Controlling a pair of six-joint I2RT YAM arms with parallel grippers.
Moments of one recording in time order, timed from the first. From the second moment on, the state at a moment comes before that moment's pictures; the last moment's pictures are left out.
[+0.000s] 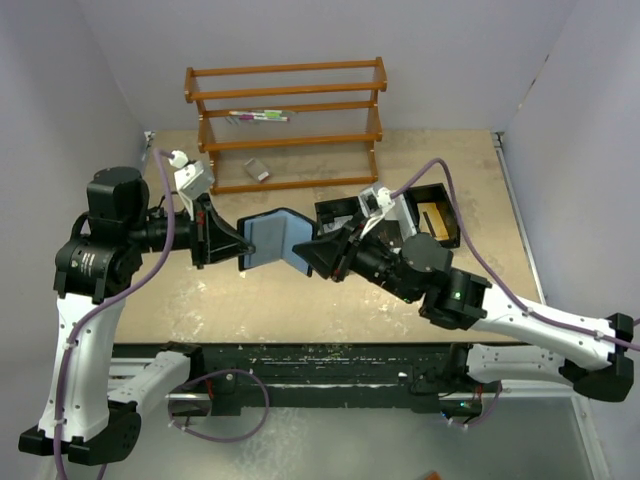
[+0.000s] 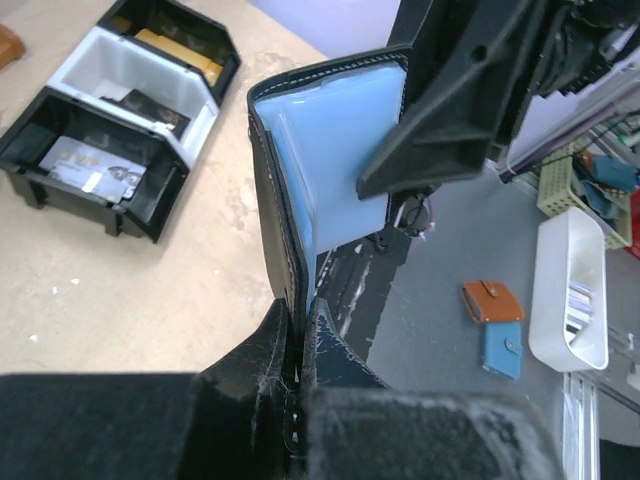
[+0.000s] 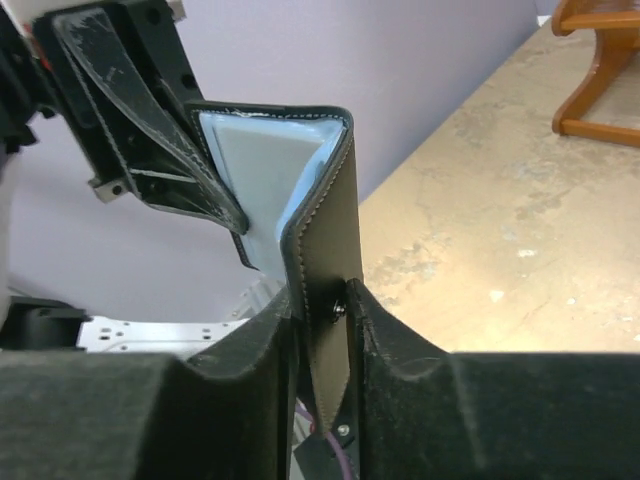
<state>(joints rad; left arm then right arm) -0.16 0.95 1.47 -1.02 1.04 0.01 1.20 1.04 1.05 0.04 0.23 0.56</state>
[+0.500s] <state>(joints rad) -0.16 0.94 1.47 -0.99 1.21 -0.02 1.20 1.08 1.04 0.05 0.15 0.58</state>
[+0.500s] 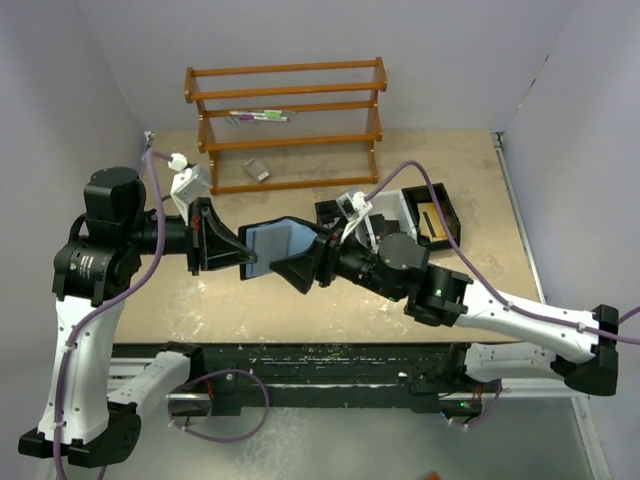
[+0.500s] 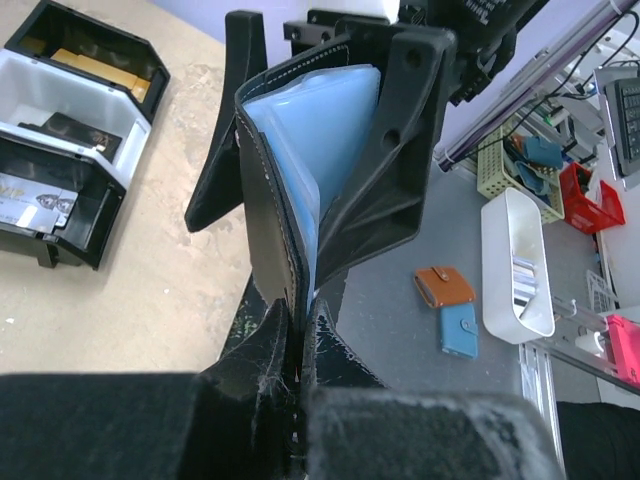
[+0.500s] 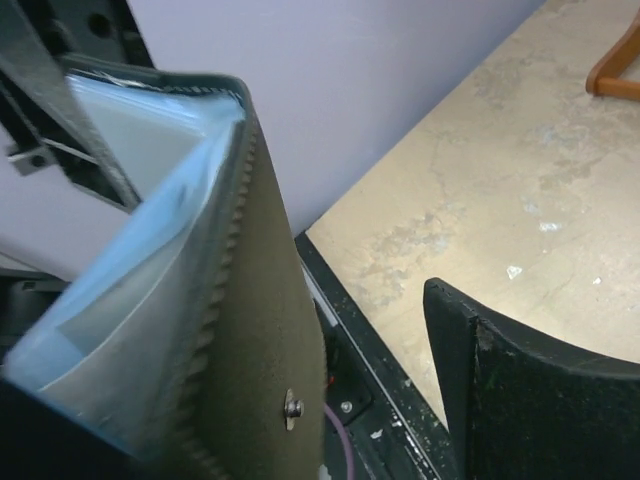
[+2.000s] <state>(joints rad) -0.16 0.94 1.44 -0.90 1.49 -0.14 1.10 1.00 0.78 0.57 -0.33 0.75</state>
